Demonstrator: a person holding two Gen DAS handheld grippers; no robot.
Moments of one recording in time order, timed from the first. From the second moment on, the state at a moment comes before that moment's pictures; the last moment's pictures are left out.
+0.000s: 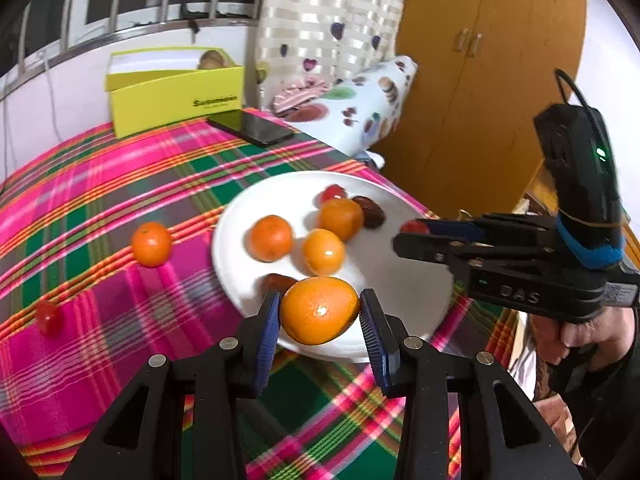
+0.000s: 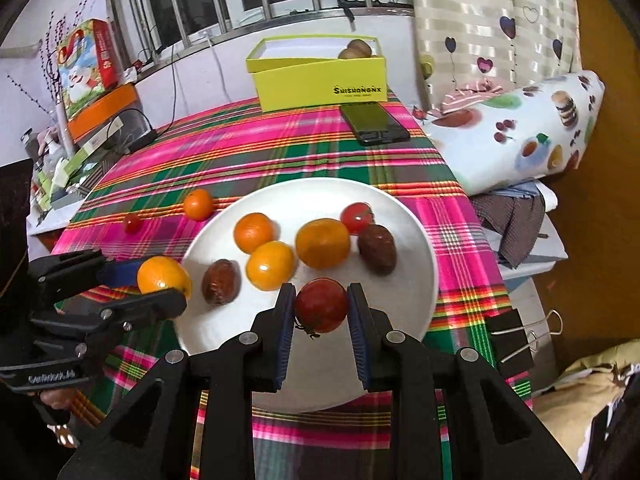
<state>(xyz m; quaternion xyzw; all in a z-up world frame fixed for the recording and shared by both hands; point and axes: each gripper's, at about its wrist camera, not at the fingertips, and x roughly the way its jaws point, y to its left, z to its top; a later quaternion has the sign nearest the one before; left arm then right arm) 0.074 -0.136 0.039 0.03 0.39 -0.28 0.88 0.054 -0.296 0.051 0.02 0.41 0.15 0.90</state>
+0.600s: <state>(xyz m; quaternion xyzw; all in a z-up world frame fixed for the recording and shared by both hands) 0.087 -0.171 0.017 0.05 0.41 -0.31 0.86 0.077 -0.312 0.029 0.02 0.43 0.13 0.89</state>
